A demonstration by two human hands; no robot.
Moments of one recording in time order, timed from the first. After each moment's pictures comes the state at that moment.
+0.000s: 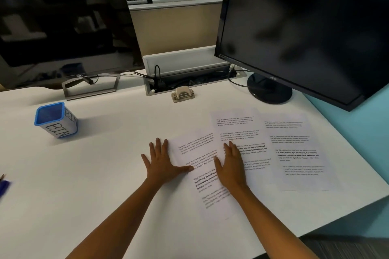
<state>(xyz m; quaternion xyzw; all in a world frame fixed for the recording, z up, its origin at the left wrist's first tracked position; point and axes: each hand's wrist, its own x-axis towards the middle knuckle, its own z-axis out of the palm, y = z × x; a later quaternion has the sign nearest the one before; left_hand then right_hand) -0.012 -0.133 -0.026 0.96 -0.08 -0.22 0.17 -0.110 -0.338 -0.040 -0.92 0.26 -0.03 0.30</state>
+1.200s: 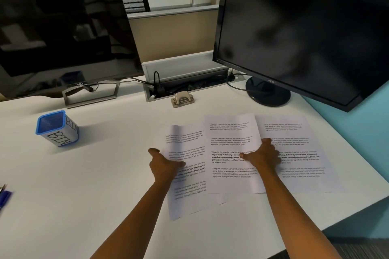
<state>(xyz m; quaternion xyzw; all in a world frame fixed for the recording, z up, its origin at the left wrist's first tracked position) -0.012 -0.151 0.000 0.84 0.16 -0.16 0.49 -0.092 -0.429 -0.004 -0.82 0.51 0.02 0.25</state>
